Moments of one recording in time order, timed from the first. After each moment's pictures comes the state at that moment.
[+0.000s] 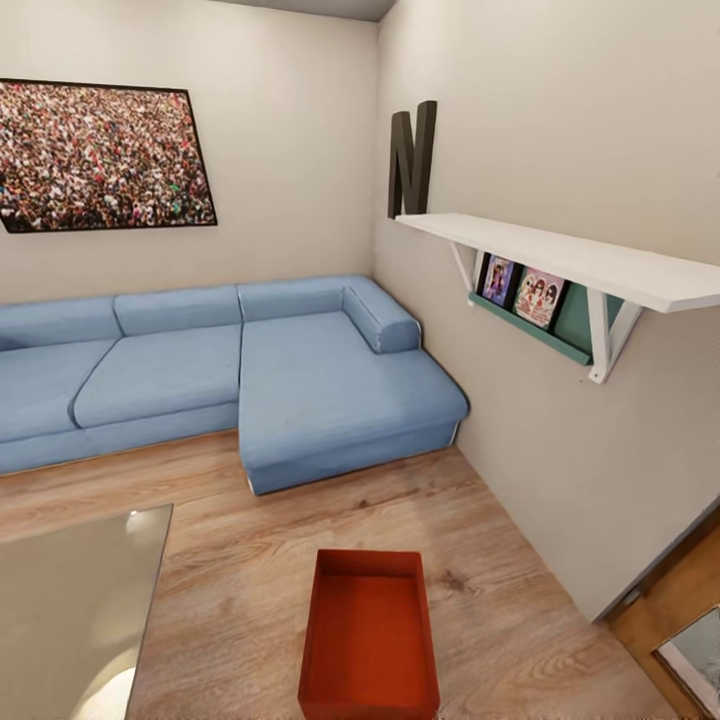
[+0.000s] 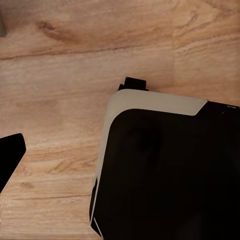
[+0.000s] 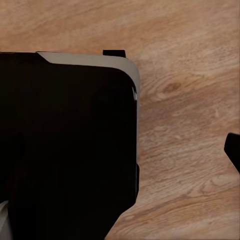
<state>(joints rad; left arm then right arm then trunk) -0.23 0.03 -0.10 0.00 0.28 -0.08 0.05 -0.13 -0.01 0.05 0.03 -0.04 -0.20 -0.04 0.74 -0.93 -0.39</state>
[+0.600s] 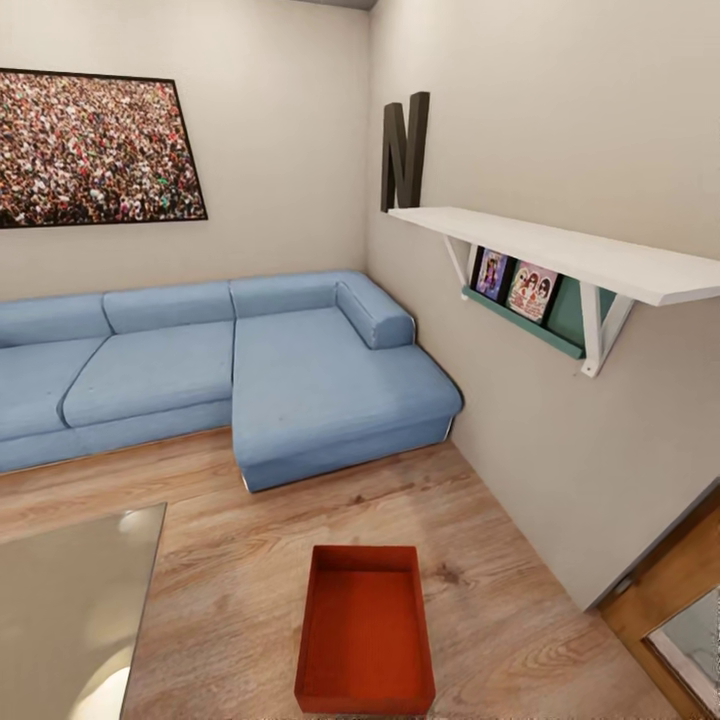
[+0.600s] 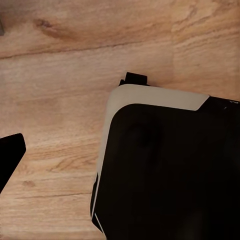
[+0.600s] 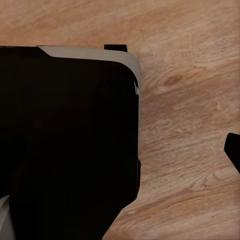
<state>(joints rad) -0.23 0.03 -0.10 0.00 0.28 -0.08 0.05 -0.13 -0.01 0.05 0.03 -0.04 -0.20 -0.04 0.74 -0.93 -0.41</state>
